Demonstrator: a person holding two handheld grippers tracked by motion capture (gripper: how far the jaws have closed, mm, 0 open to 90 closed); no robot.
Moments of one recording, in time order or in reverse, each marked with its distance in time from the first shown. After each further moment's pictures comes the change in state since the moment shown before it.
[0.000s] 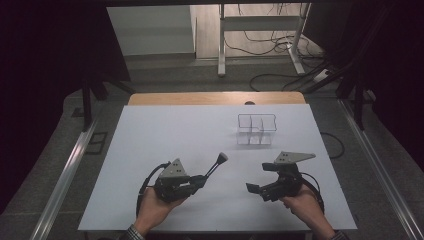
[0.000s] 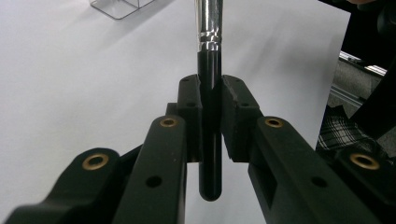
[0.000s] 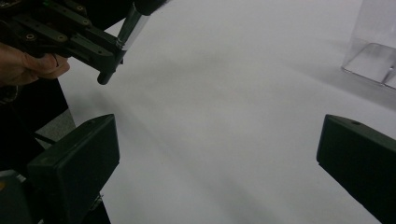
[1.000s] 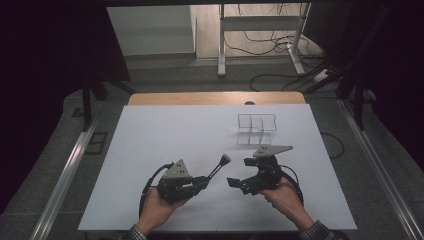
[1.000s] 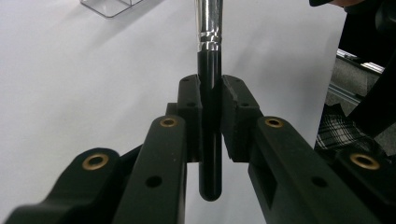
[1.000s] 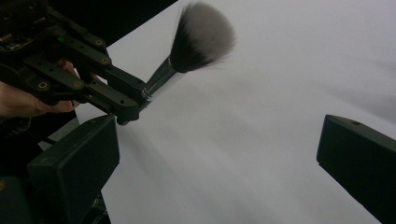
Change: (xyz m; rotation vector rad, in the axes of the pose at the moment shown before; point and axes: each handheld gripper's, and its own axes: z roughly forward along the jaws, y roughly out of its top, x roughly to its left) left arm -0.002 0.001 0.007 0.007 -0.015 0.007; right arm 0.019 0.028 0.039 0.010 0.043 0.012
